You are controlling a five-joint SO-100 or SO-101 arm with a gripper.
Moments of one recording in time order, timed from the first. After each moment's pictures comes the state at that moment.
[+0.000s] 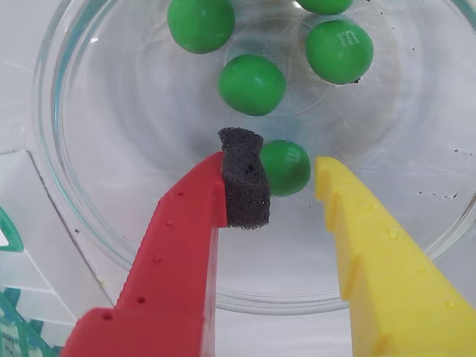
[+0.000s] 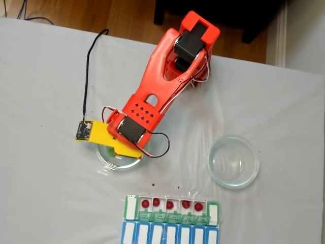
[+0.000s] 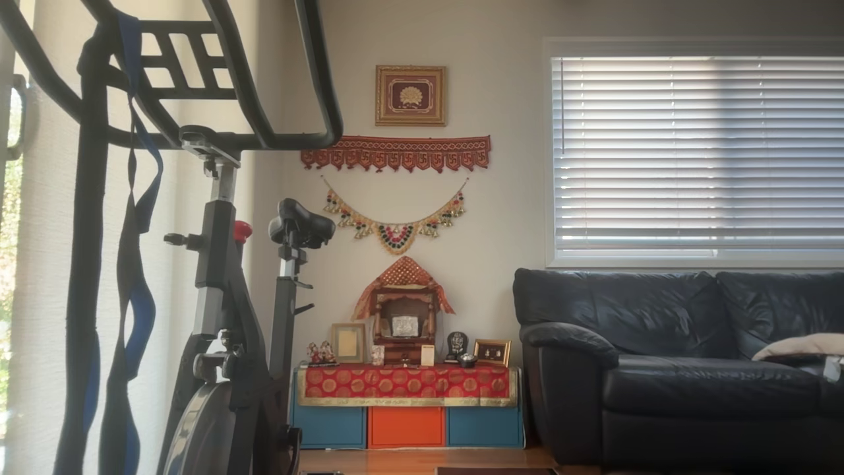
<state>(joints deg) 24.7 103.7 107.5 68.4 -21.9</state>
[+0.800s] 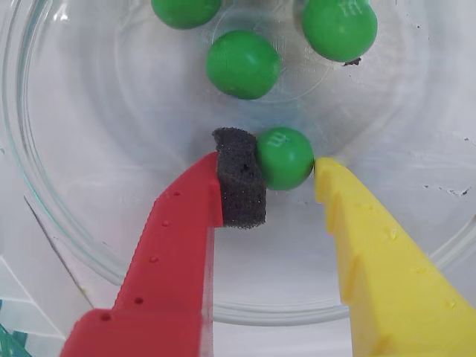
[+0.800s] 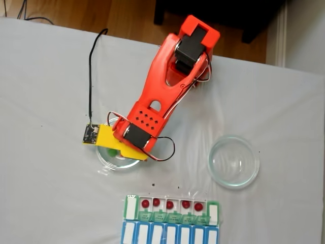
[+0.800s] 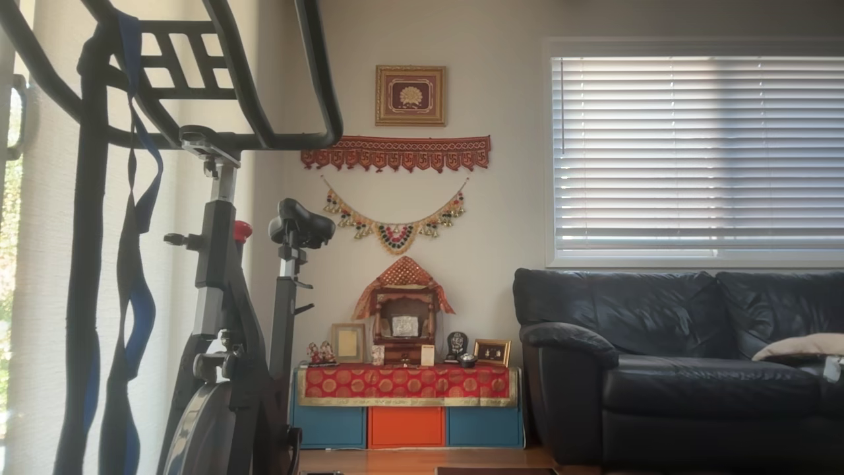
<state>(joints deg) 21.7 101.9 108.4 68.9 -19.5</state>
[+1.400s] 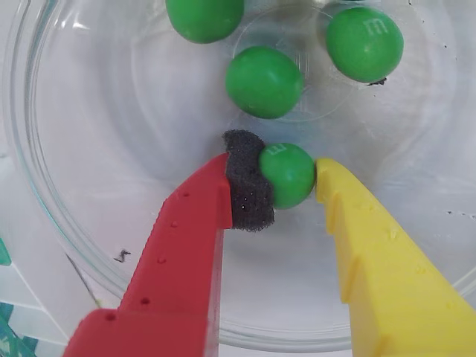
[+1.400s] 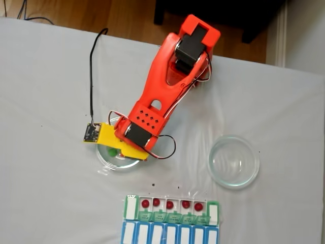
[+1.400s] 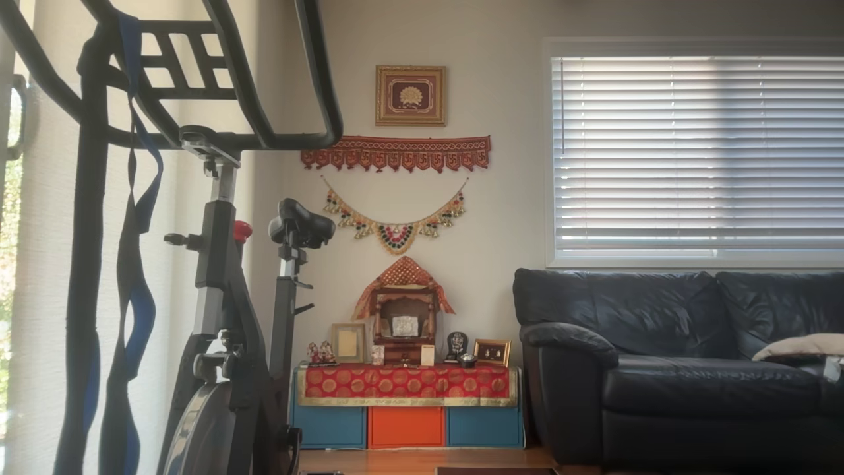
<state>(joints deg) 21.6 102.0 113.0 64.0 -18.5</state>
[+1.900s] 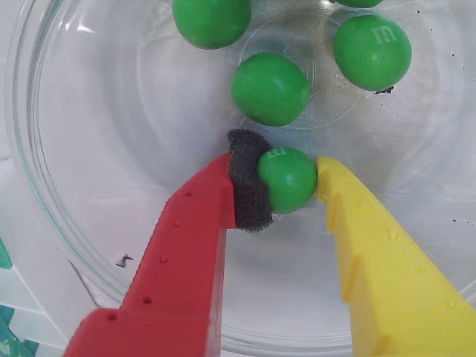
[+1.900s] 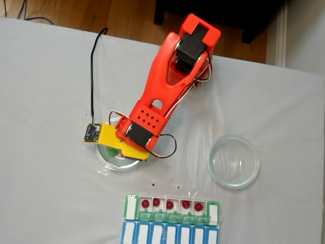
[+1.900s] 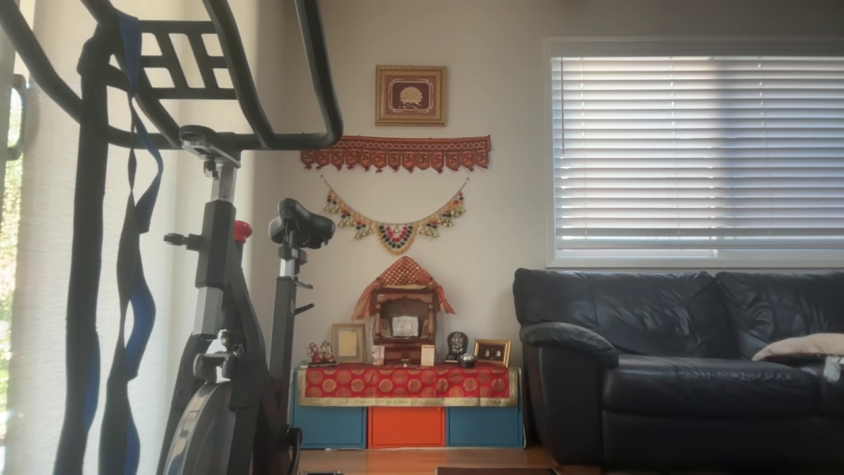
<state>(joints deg) 21.1 102.0 113.5 63.4 -18.4</state>
